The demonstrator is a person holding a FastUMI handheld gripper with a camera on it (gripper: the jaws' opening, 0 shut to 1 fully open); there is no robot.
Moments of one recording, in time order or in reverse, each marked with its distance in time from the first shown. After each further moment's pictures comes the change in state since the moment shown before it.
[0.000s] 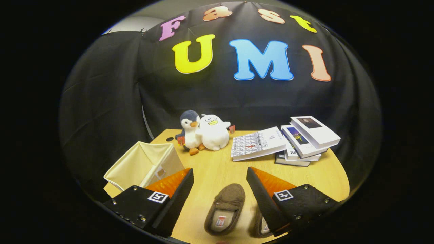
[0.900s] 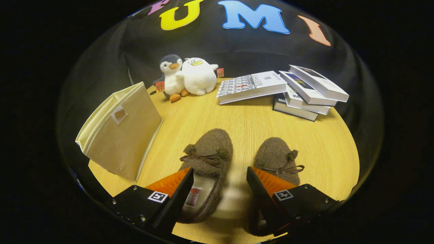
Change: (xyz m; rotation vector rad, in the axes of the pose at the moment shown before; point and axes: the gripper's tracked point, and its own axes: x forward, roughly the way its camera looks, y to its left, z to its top) arm 0.045 -0.044 -0.149 -0.001 0.354 -0.021
